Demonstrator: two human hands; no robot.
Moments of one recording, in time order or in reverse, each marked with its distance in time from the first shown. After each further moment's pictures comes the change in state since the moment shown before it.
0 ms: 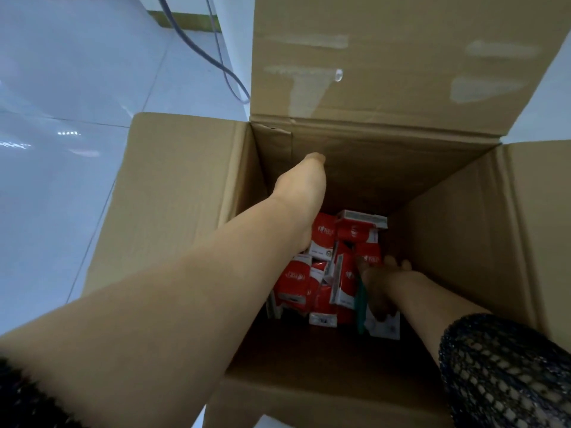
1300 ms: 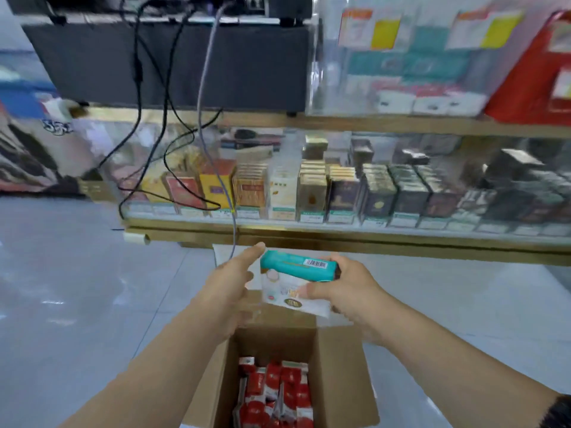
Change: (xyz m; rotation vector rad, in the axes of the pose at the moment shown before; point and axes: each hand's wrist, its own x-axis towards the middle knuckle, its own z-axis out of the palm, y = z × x) left_hand -0.422 0.143 -0.033 -0.158 -0.063 0.435; right_hand -0.532 0.089 -0.099 1.369 0.851 -0.652
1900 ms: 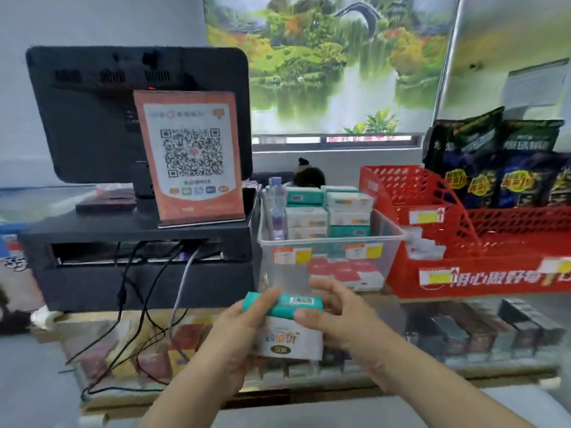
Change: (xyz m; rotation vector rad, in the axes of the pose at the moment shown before) left_hand -0.098 0.210 0.085 -0.056 -0.336 0.279; right_hand -0.051 -0.227 -0.111 0.189 0.070 -0.249
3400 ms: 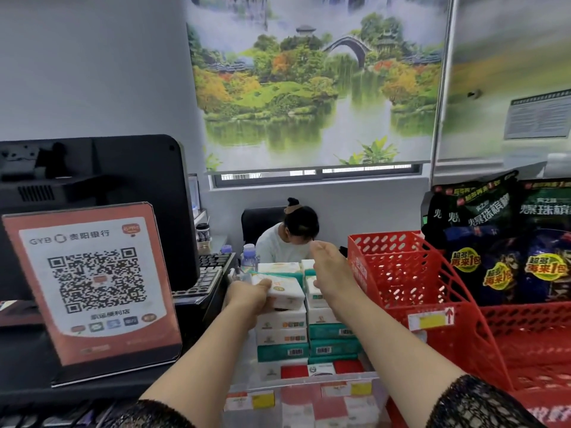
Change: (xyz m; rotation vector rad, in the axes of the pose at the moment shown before) left_hand 0.279 0.134 0.102 0.187 0.386 0.030; right_hand 0.209 -0.148 -0.104 -0.117 0.324 -0.201
